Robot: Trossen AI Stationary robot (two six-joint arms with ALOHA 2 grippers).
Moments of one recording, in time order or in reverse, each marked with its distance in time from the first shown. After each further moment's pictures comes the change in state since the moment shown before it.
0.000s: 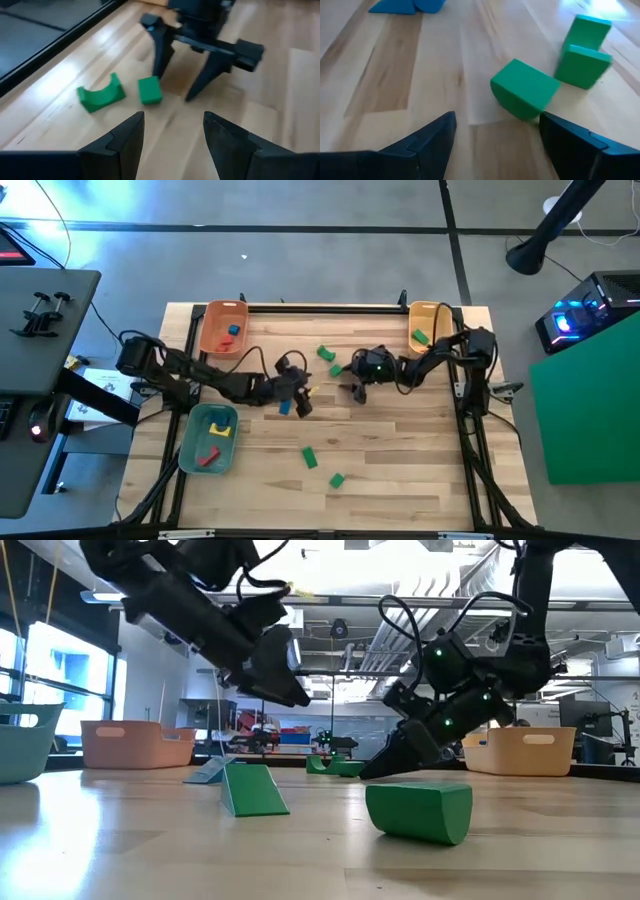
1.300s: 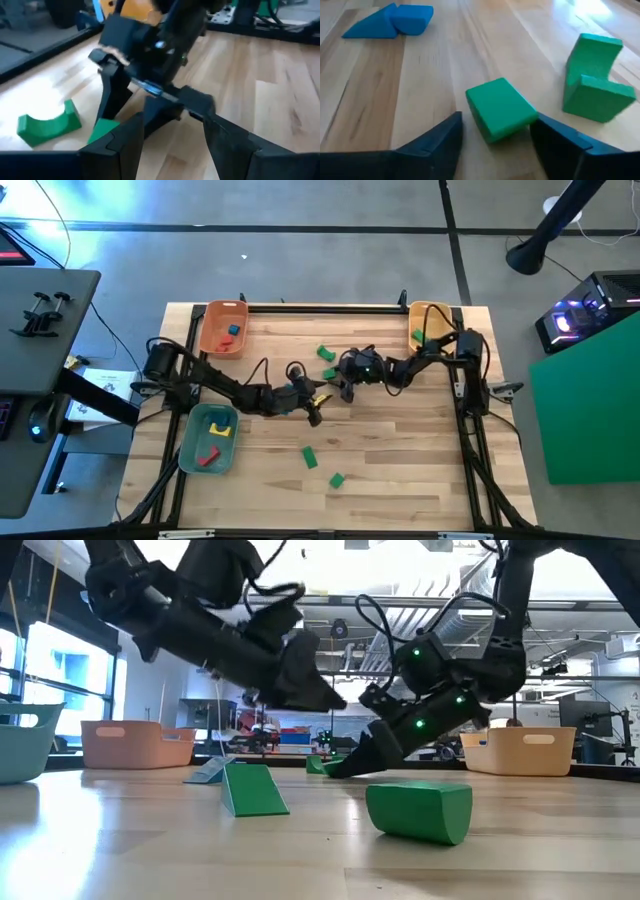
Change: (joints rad) left arm -0.055 0.214 -0.003 0.433 -0.007 0.032; right arm 0.039 0.089 0.138 -0.024 0.095 0.077
